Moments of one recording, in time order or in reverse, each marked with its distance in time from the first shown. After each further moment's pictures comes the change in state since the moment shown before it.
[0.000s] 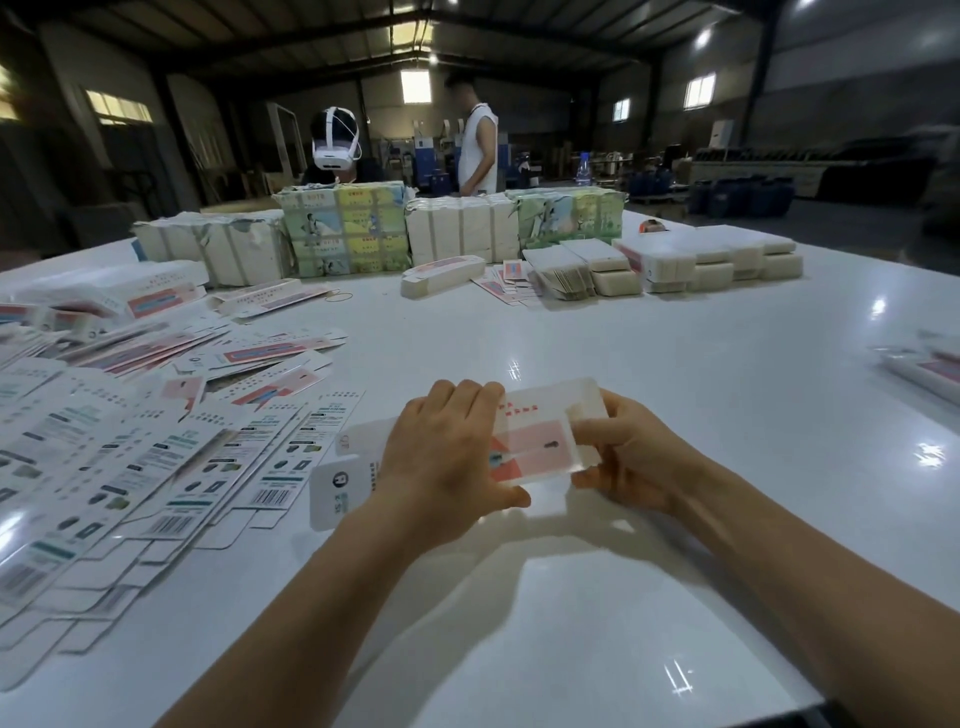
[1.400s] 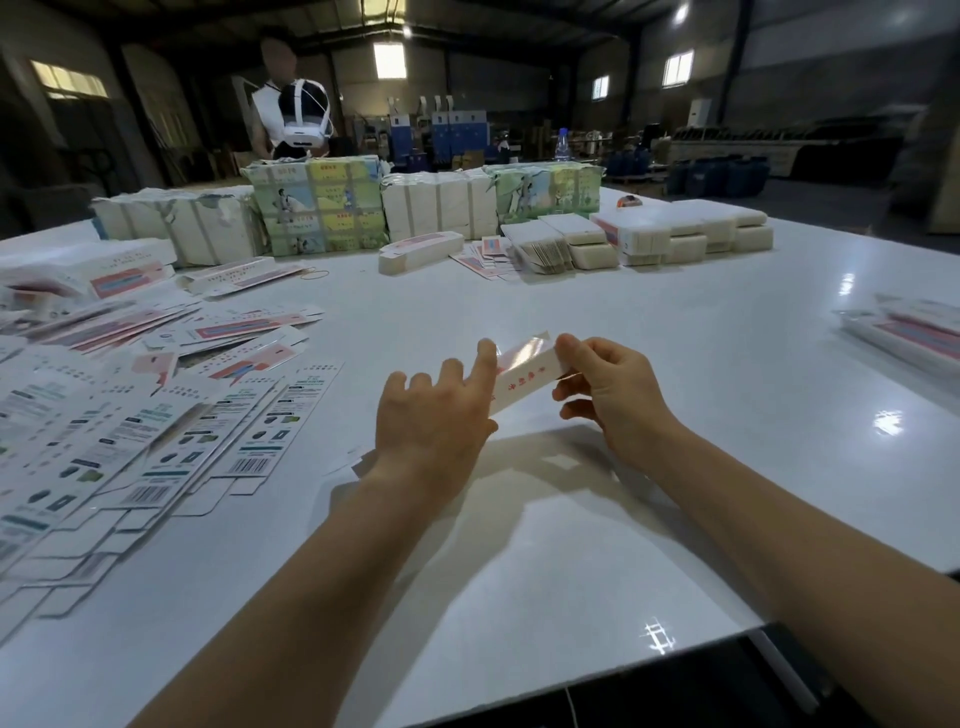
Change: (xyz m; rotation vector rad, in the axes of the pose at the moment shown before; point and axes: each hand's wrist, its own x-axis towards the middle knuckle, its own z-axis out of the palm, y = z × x) left_hand 0.004 0.019 0.021 0.390 0.057 -0.069; right_hand -0.008 -0.002 0.002 -0.182 0.446 -0.243
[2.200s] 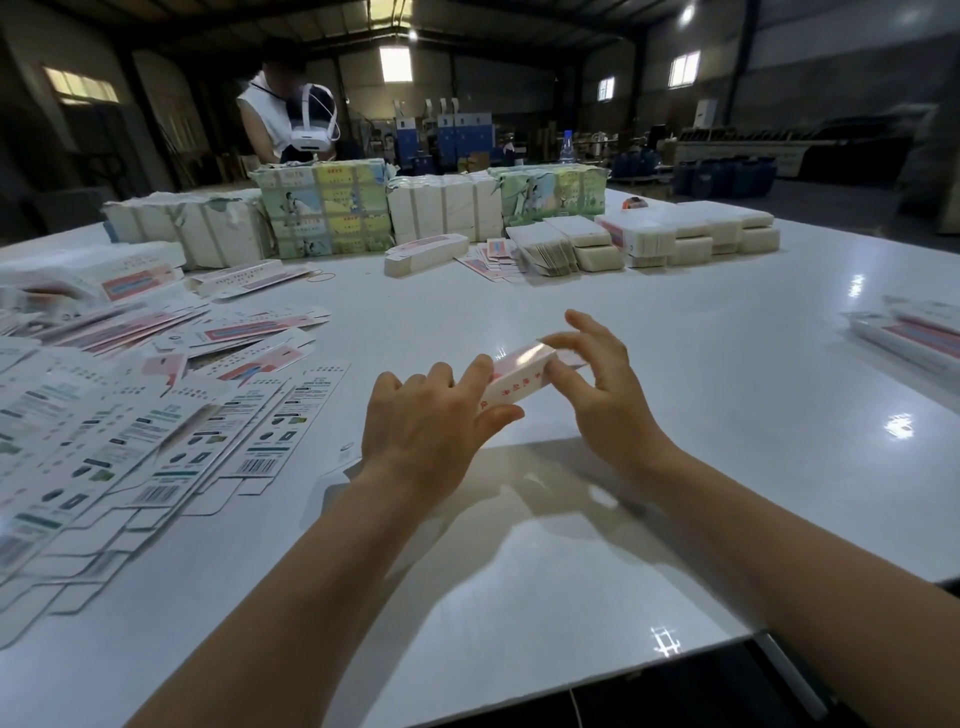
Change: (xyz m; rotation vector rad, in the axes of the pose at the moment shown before) left_hand -0.004 -0.011 -0.009 -0.118 -0.002 -0.009; right_hand -0.013 0.004 0.010 -0.480 -0.024 -0.388
